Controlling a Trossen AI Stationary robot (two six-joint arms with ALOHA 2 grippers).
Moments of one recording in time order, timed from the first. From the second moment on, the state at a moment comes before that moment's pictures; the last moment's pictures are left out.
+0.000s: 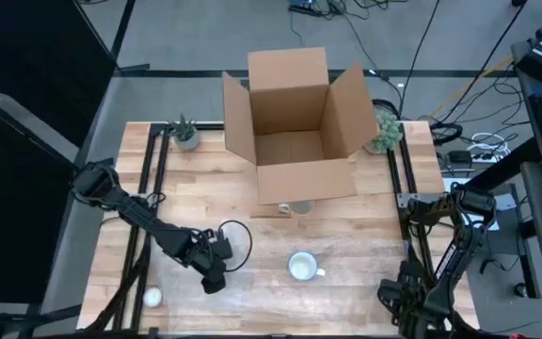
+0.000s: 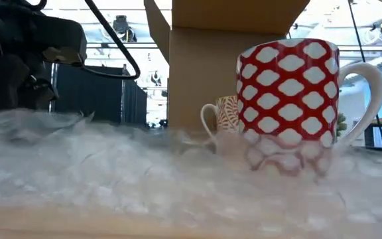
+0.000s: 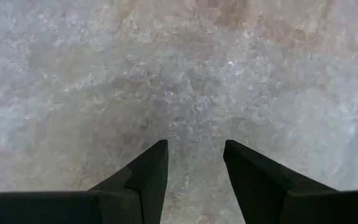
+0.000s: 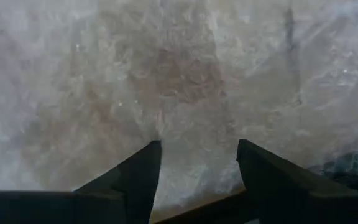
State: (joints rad) left arm -0.56 1.57 0.82 -0.45 -0.12 -0.85; right arm 1.23 1.75 0.98 -0.92 -0.05 1.58
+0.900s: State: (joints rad) left arm -0.56 1.57 0.96 -0.35 -0.23 -0.69; right arm 0.97 1.76 1.36 -1.08 0.76 1.09
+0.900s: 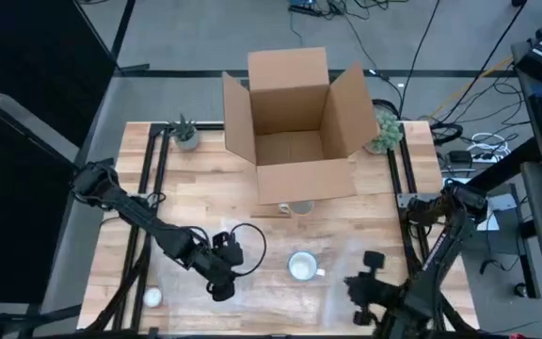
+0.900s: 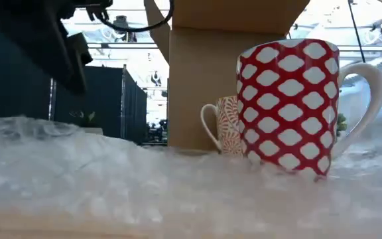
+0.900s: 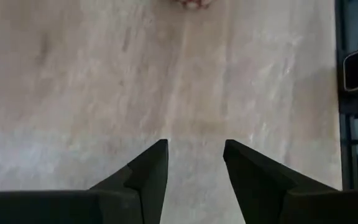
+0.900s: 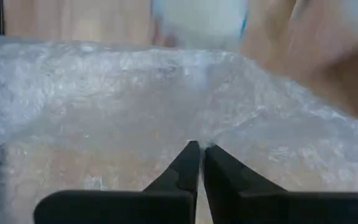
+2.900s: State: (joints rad) left arm -0.42 1.88 0.96 0.52 -0.29 -0.44; right arm 0.56 1.64 1.36 -0.62 0.31 0.63
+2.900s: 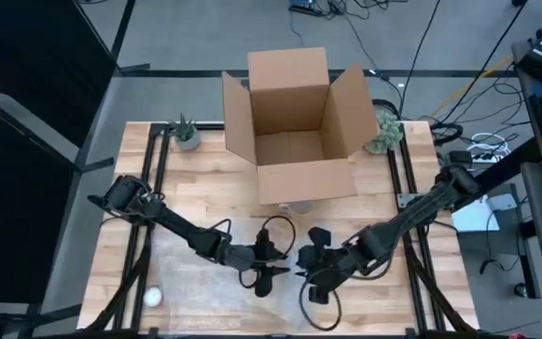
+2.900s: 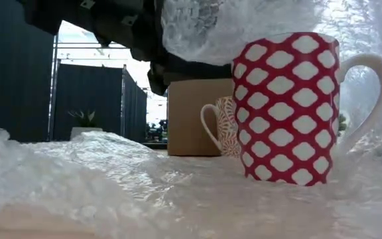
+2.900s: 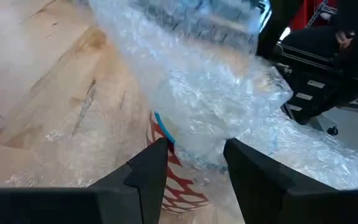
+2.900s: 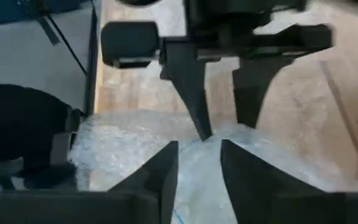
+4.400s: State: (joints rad) left arm -0.52 1.79 0.96 0.17 -0.29 -0.49; right arm 0.52 1.93 1.36 -0.60 0.21 0.64
